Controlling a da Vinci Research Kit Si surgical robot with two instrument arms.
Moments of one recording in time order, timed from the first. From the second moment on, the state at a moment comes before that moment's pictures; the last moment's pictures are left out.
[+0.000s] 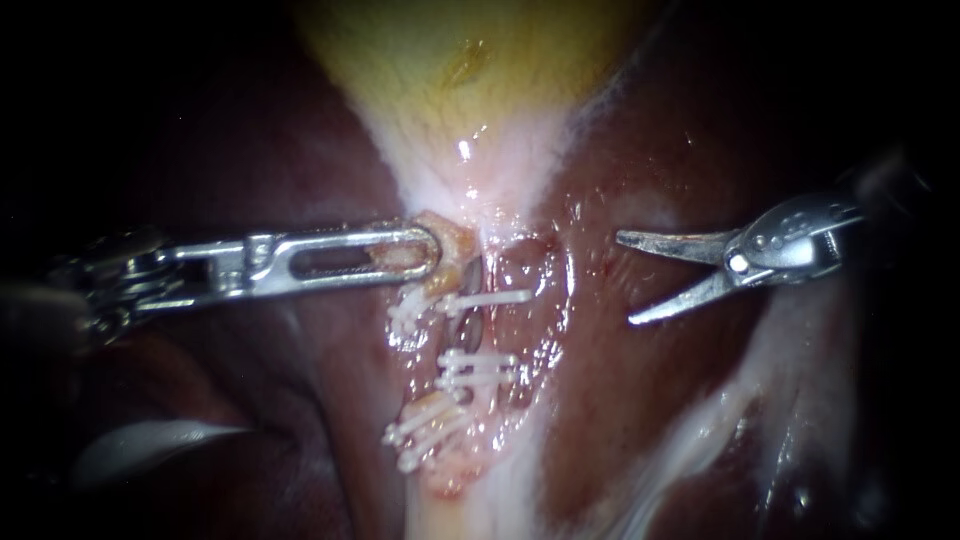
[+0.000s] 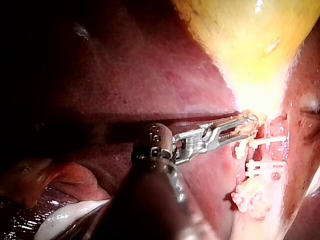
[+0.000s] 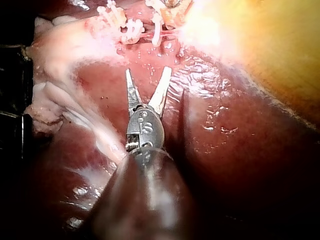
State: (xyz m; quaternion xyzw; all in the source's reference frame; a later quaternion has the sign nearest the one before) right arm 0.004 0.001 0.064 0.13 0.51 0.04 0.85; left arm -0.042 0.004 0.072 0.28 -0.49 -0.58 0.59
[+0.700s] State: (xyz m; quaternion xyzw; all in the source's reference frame) right arm 0.004 0.001 0.064 0.13 0.51 0.04 0.85; left arm -0.037 0.007 0.065 0.28 -0.50 -0.59 0.57
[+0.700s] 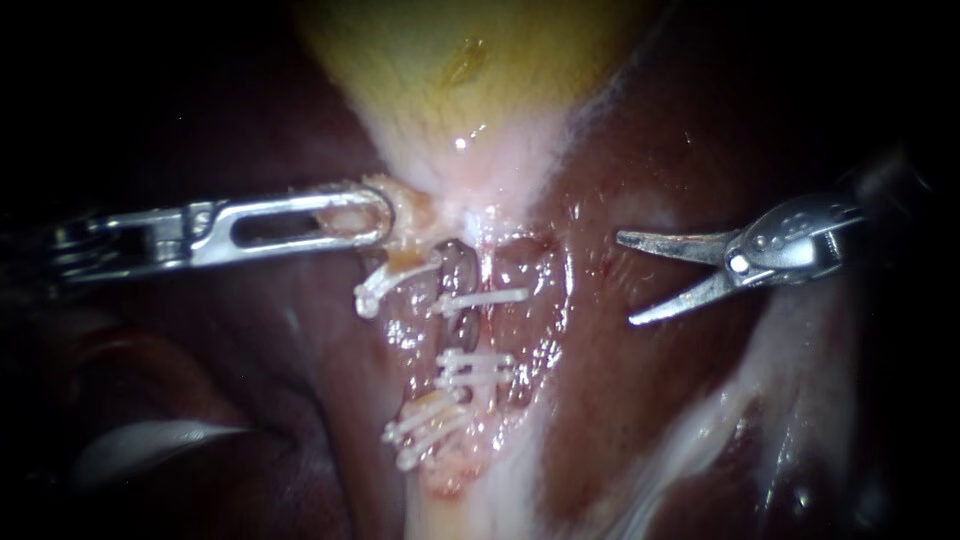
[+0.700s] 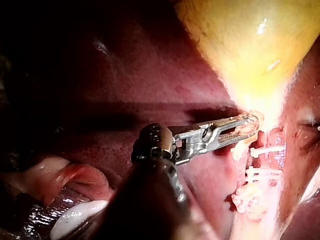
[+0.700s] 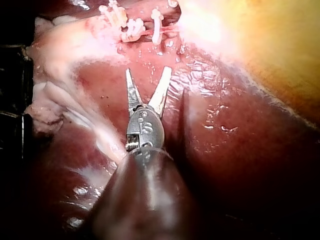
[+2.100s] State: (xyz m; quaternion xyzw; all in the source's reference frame) right arm 0.009 -0.005 0.066 0.40 0.39 0.17 0.81; left arm -0.037 0.007 0.065 0.28 -0.50 -0.59 0.57
